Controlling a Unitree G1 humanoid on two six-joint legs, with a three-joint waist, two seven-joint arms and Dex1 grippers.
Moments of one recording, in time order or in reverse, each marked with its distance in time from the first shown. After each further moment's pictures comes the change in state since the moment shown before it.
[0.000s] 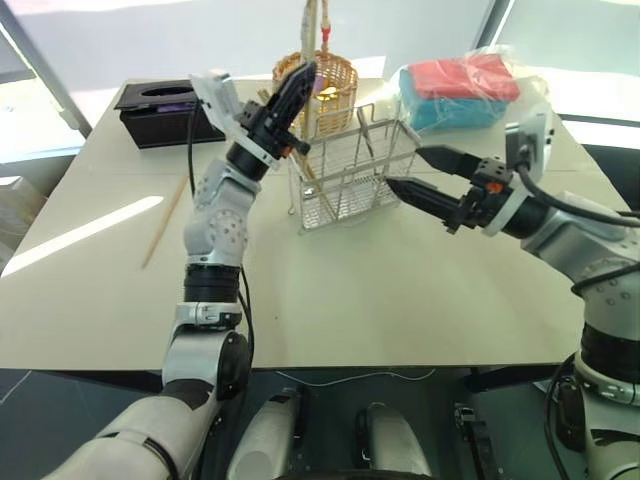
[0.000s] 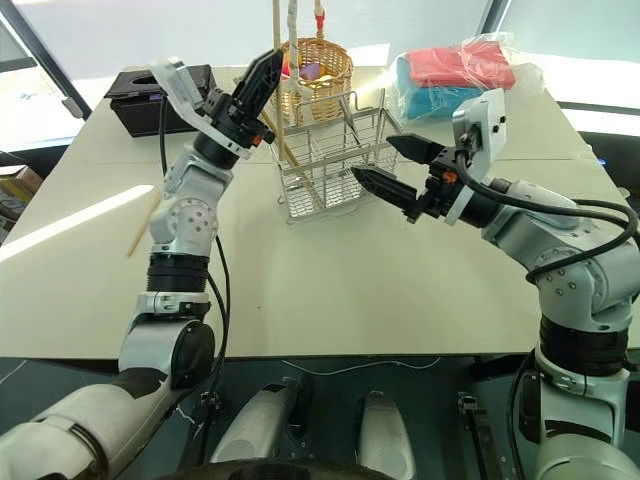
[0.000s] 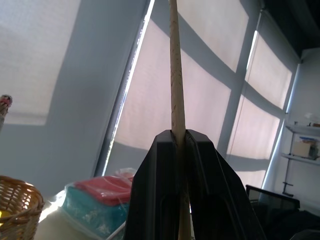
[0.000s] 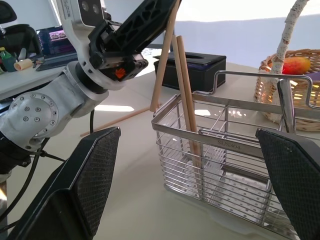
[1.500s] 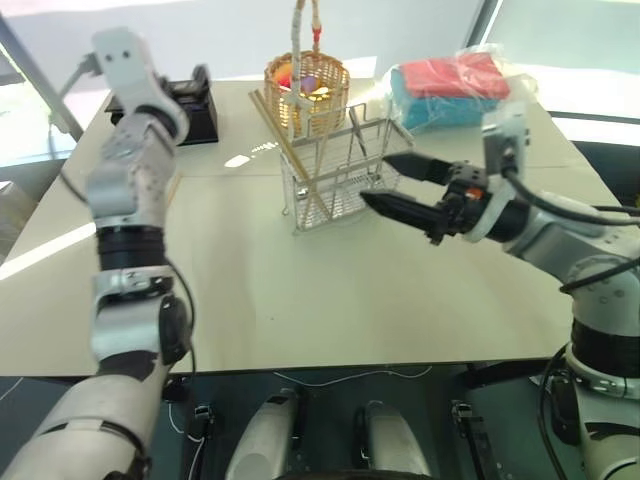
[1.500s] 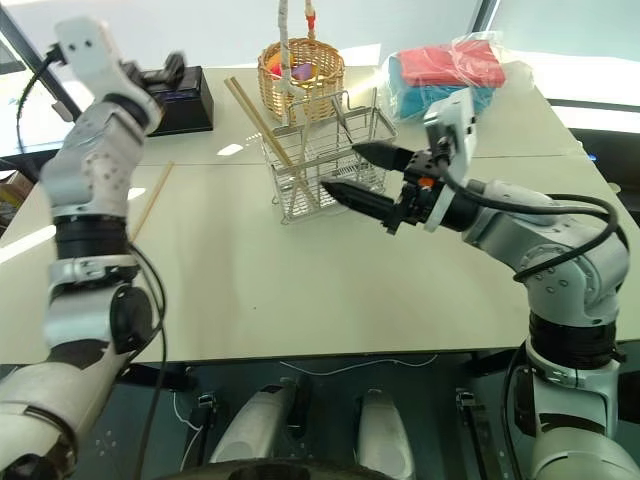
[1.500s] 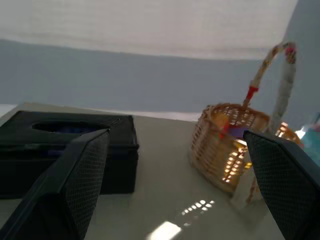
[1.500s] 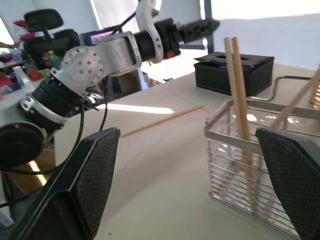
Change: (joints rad) left arm -0.036 0.418 0.060 -0.064 0.261 0.531 0.664; right arm -0.042 0.026 0.102 -0.038 0.136 0.047 0.029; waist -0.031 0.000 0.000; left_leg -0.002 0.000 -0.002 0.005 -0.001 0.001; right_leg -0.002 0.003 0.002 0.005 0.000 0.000
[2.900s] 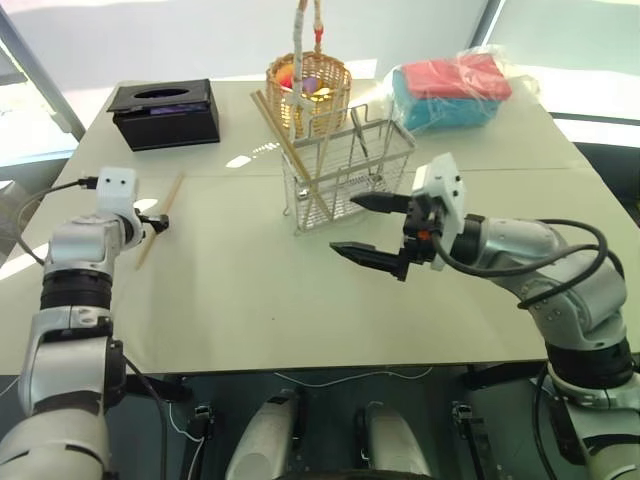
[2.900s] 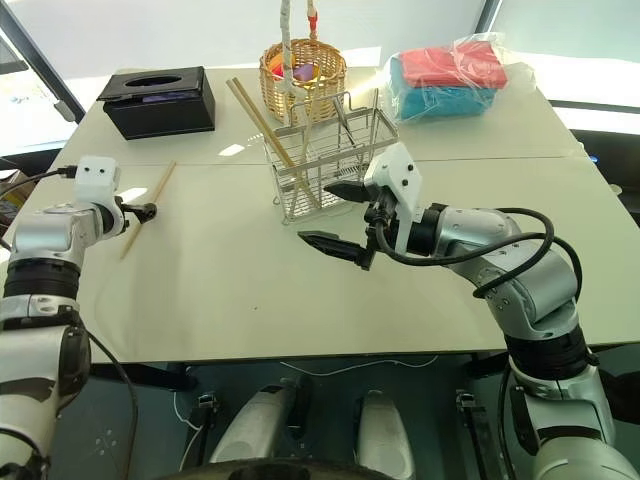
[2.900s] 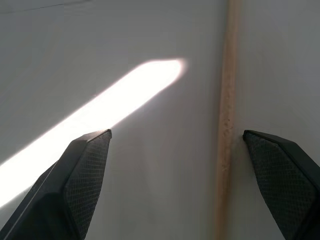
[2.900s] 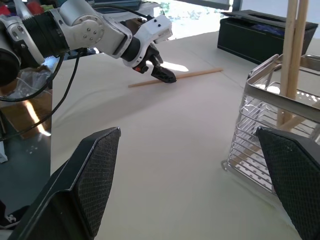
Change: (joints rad) left arm 0.111 0.190 -0.170 0.382 0.215 0.169 -0.232; right arm 0.064 -0.019 0.171 -0.037 -0.305 -0.143 0.095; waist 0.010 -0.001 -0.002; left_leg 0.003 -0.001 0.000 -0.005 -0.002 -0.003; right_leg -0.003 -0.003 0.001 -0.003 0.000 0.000
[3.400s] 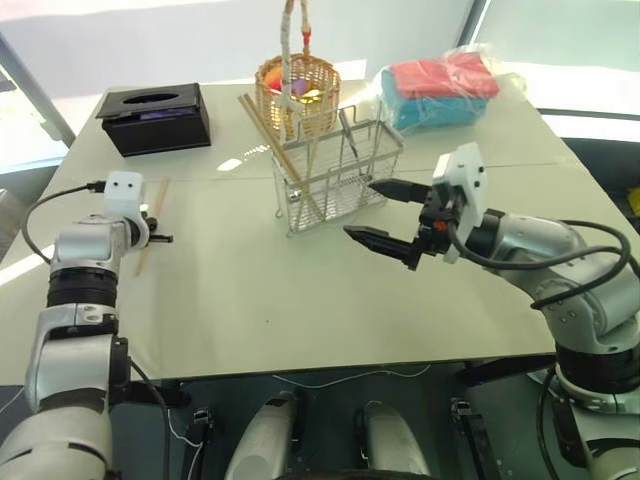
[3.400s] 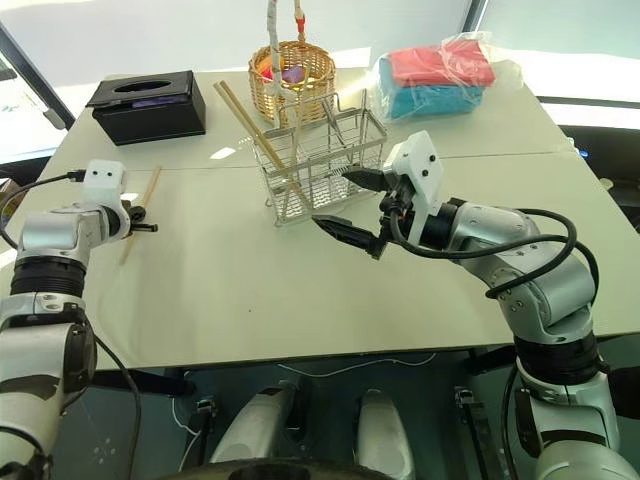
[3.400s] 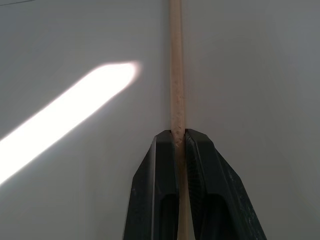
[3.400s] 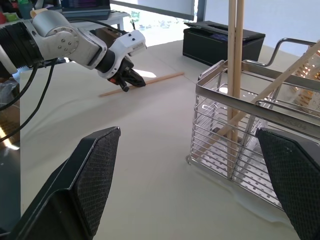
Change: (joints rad) left arm 0.044 -0.012 0.027 -0.061 0.000 0.059 -0.016; right arm 0.013 -0.006 -0.054 -0.010 0.000 0.002 -0.036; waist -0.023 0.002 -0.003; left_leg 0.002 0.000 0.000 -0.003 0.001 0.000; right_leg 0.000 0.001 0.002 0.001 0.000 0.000
